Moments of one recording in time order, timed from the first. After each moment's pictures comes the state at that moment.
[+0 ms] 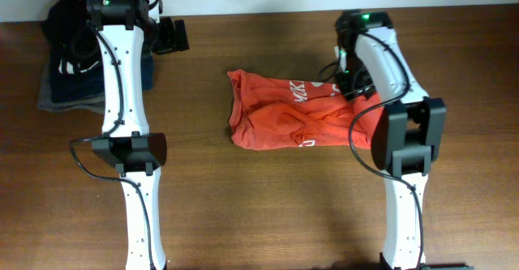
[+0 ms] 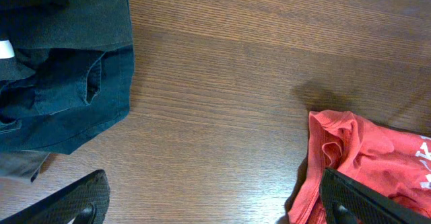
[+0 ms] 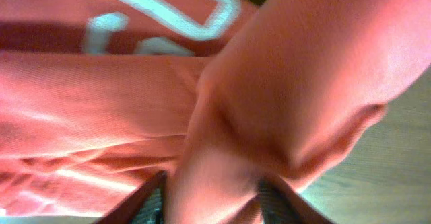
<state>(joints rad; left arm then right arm) -0.02 2.66 3.13 -1.69 0.08 -0.18 0.12 2.43 2.22 -1.50 0.22 -0.11</state>
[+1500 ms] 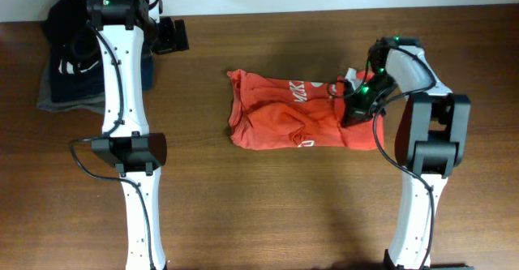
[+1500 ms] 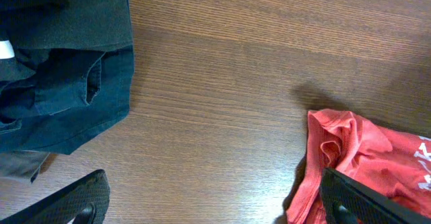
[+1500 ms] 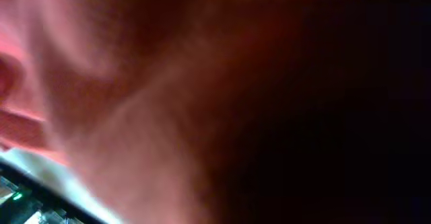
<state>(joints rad) -0.02 2.66 3.13 -1.69 0.08 -0.18 -0.06 2.41 1.91 -1.39 -0.42 -0.19</state>
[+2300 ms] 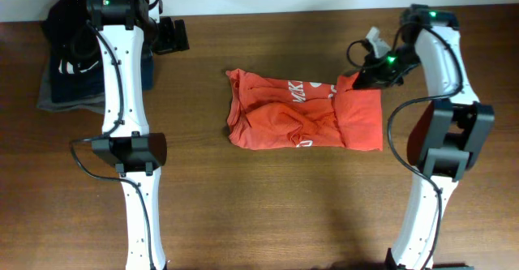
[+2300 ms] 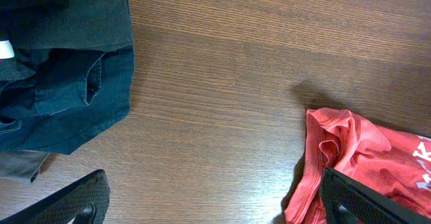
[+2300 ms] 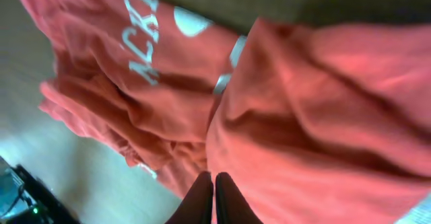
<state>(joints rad) -0.02 2.66 3.13 -1.69 0.08 -0.18 -0.17 2.39 2.19 -1.41 -0.59 -0.33</state>
